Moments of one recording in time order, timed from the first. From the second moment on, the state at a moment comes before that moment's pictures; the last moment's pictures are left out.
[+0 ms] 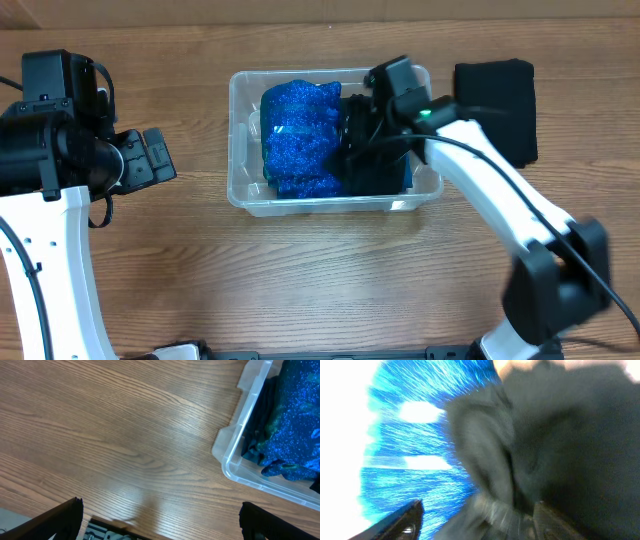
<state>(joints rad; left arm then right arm) 0.12 1.47 1.90 -1.69 -0.08 -0.26 0.42 1.77 1.50 -0.70 -0.21 0.50</state>
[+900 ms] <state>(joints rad) 0.12 1.47 1.90 -1.69 -0.08 -0.26 -0.47 2.14 1.57 -0.63 -0.35 0.23</state>
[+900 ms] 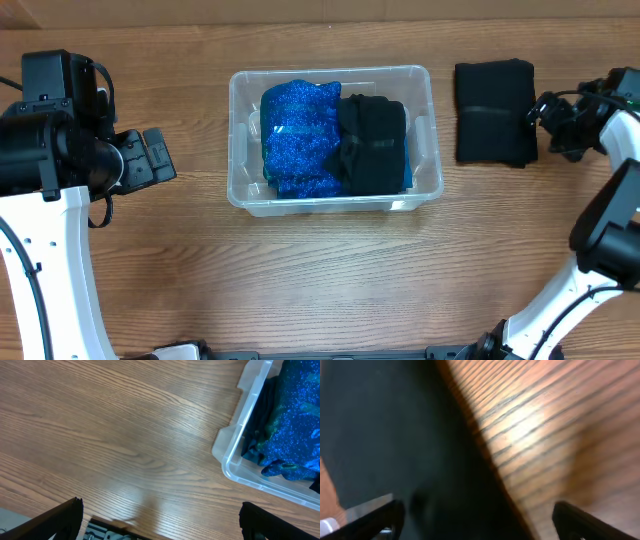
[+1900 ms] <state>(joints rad) 0.12 1.47 1.90 -1.69 -0.08 -0.26 0.01 1.22 1.56 -0.93 -0.66 0.49</state>
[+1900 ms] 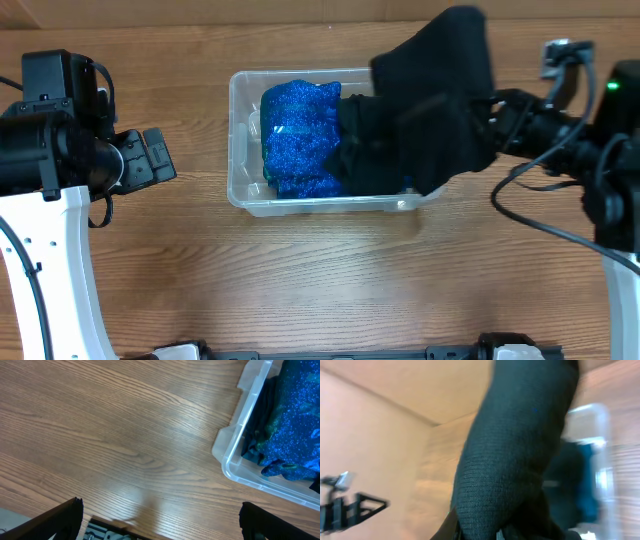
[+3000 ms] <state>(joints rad) 0.12 1.47 1.90 -1.69 -0.08 -0.26 0.42 1.58 1.56 -0.96 -0.09 0.63</state>
